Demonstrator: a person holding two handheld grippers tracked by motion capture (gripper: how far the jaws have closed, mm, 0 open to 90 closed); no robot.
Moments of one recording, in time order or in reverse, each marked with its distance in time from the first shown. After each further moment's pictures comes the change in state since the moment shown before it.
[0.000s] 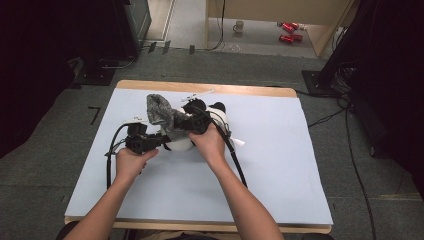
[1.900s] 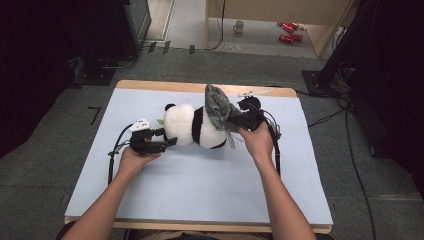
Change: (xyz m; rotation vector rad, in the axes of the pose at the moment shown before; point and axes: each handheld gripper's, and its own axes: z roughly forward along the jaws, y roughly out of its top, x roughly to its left) left arm 0.020 -0.015 0.025 -0.096 -0.050 0.263; right arm -0.096 -0.041 -0.092 -0.051 -0.202 0.107
